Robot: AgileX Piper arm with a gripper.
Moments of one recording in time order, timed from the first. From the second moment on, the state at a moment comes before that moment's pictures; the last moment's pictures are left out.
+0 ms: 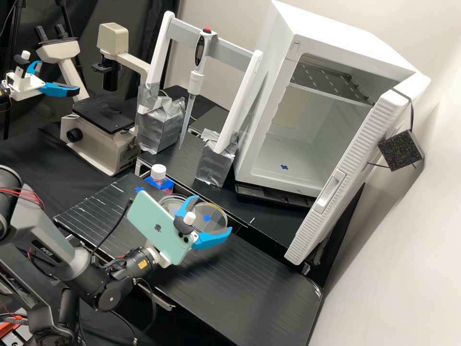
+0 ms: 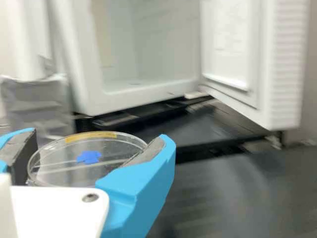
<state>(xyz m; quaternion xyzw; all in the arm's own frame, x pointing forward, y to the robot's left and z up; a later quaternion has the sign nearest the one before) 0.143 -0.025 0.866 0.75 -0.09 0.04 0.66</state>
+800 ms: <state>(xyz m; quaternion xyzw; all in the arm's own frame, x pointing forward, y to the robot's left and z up) 0.154 -0.044 0.856 0.75 -0.09 0.00 0.66</state>
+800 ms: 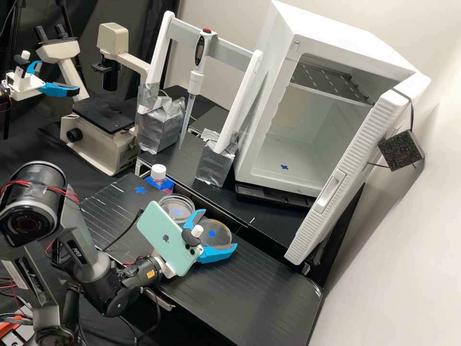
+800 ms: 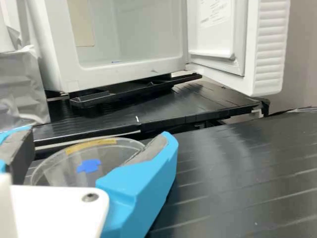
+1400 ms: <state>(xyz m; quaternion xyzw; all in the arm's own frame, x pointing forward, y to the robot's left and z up) 0.143 -0.018 0.873 0.74 -0.11 0.08 0.66</state>
